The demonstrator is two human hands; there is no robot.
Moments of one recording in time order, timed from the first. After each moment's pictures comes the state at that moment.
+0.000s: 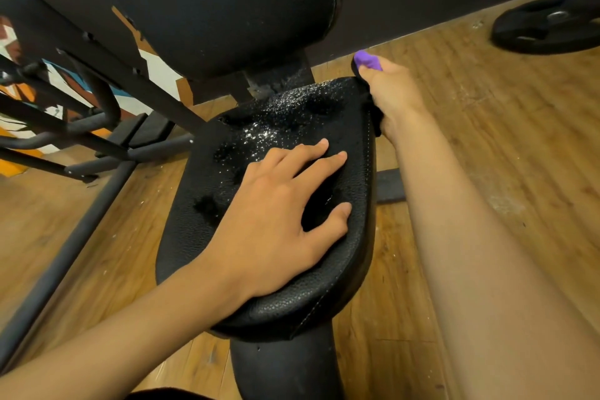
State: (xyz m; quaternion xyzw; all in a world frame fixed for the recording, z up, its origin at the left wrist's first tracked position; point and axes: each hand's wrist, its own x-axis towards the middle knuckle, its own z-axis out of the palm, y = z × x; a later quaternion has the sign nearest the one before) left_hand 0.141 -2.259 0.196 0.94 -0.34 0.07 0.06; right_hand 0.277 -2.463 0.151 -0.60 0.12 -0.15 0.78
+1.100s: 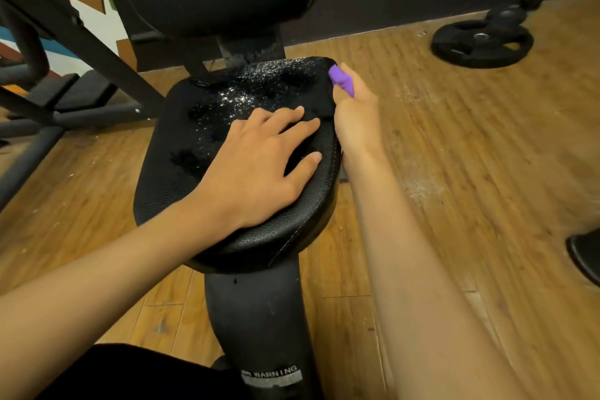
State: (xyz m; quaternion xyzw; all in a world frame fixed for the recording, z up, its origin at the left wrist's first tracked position) left_hand 0.143 -2.258 0.194 0.93 -0.36 0.08 0.04; right_hand 0.172 -2.412 0.153 -0.64 0.18 -0.21 0.72
